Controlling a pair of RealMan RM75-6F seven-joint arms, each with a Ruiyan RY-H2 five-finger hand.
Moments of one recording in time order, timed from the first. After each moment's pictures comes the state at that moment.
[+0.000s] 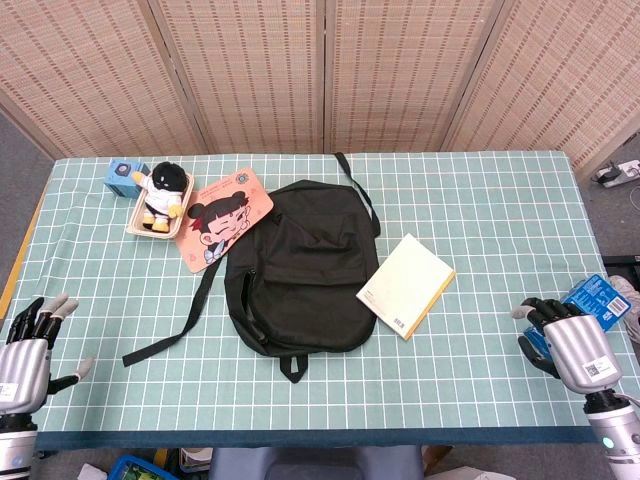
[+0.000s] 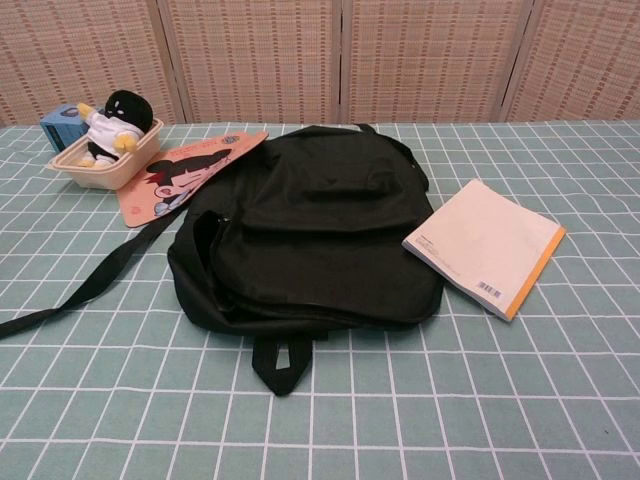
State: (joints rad) left arm -0.11 -1.15 -0.03 -1.80 1.40 1.57 0.19; right arm 0.16 -1.04 -0.02 -1.65 -1.63 1.50 -0.09
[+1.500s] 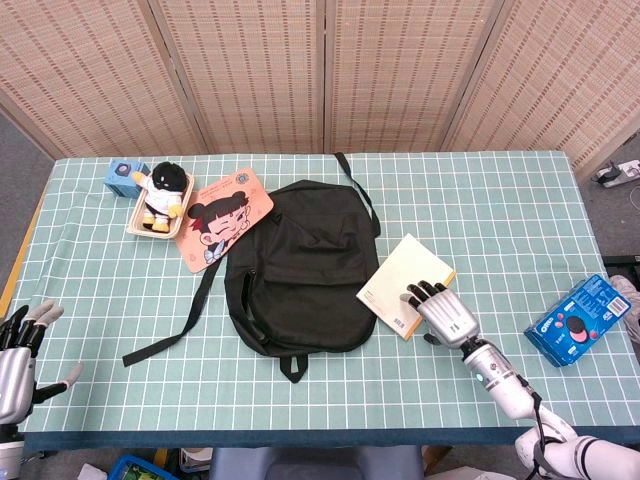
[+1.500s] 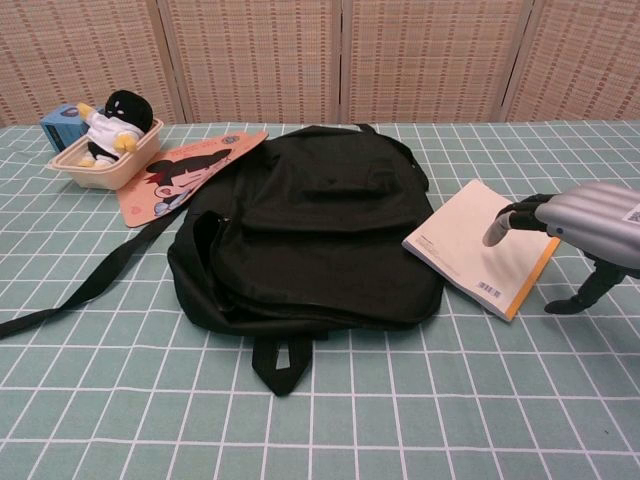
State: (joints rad) left arm -0.04 -1.12 -0.05 -1.81 1.43 1.57 0.12; right arm 0.49 -1.51 0.04 -1.24 -1.58 1.04 -0.22
